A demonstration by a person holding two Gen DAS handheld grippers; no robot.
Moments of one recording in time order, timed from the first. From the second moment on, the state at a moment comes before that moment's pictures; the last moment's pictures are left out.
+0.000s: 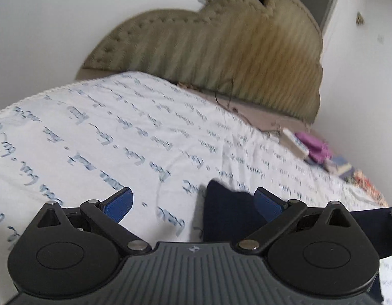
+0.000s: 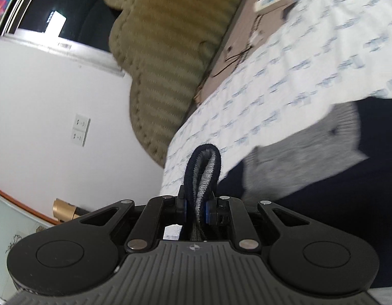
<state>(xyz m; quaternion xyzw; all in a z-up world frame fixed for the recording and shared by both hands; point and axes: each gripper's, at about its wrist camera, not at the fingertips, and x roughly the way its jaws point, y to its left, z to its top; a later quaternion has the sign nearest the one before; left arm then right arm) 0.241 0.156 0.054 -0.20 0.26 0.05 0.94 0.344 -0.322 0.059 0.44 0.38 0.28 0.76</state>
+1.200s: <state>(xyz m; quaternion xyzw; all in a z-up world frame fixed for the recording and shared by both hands) 0.331 0.050 0.014 0.03 0.39 -0.02 0.92 0.330 -0.425 -0.040 0.41 0.41 0.15 0.80</state>
